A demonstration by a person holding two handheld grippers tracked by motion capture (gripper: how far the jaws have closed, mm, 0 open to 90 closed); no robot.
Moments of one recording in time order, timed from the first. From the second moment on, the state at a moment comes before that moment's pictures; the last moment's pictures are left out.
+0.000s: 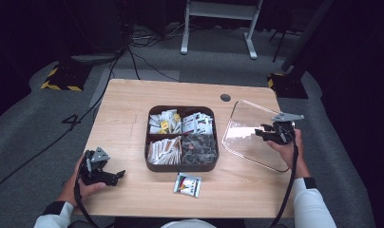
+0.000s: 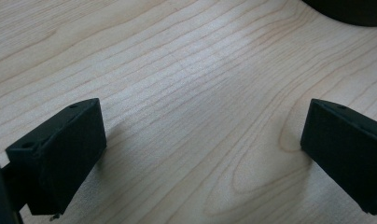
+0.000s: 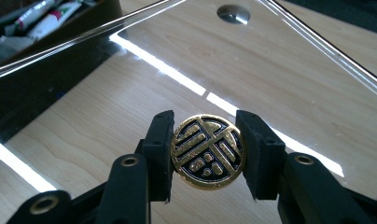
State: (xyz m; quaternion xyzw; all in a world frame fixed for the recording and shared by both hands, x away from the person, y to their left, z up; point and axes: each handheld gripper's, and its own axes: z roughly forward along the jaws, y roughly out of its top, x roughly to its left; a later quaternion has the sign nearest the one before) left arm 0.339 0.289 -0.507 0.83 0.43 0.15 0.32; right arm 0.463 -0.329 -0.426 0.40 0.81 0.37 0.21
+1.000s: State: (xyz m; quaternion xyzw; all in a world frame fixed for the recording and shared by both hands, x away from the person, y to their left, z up) left arm 0.338 0.288 -0.507 0.83 0.43 0.15 0.32; right arm 0.467 -0.280 -0.366 0.35 0.82 0.40 0.23
